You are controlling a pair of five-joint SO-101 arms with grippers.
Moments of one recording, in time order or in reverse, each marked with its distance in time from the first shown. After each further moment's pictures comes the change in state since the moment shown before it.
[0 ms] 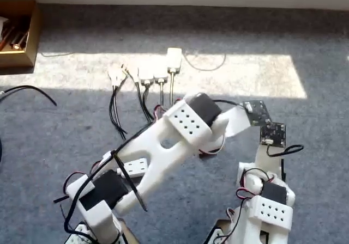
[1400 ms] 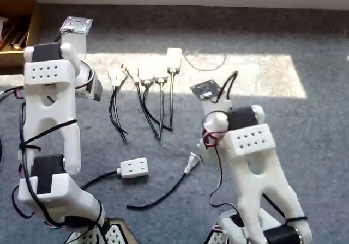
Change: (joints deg) left arm -59.0 -2.0 -2.0 -1.8 10.8; right arm -36.0 46.5 -56.6 36.7 -3.5
